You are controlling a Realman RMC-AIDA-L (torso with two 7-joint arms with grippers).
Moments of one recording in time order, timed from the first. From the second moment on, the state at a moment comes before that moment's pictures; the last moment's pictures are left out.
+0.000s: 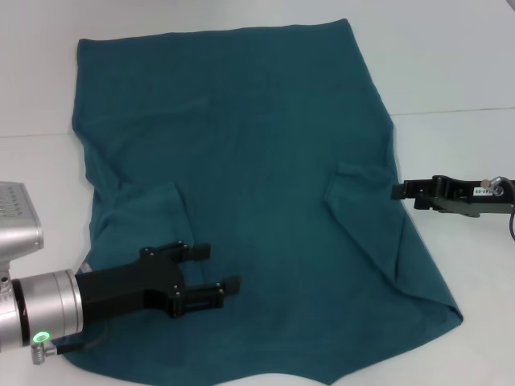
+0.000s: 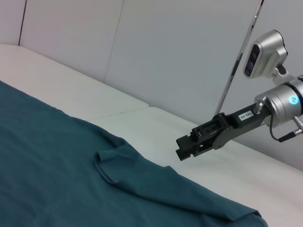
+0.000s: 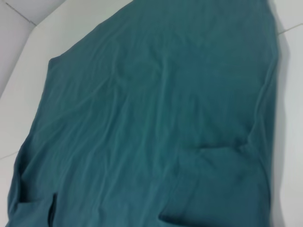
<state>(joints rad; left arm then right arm) -0.52 -2.16 0.75 0.58 1.95 1.41 -1.35 0.63 1.98 -0.67 -0.58 -2.20 -1.11 2.35</state>
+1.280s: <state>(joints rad) -0.52 -2.16 0.74 0.59 1.95 1.41 -1.34 0.67 2.01 -0.74 -0.52 -2.21 -0.96 2.34</state>
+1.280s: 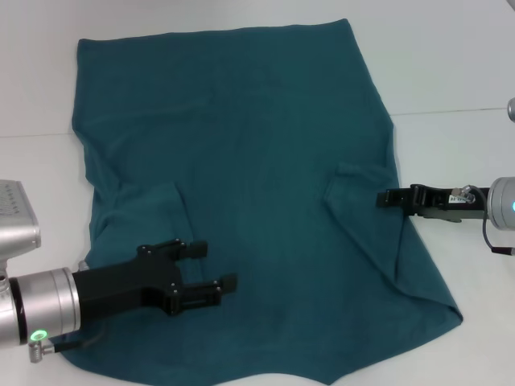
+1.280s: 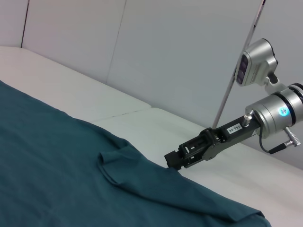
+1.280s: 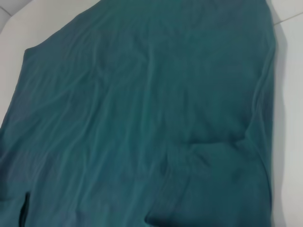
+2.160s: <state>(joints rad) -0.52 -2.16 0.74 0.59 1.95 1.41 -1.34 0.70 2.05 -0.79 -0.53 -2.18 -1.03 2.29</state>
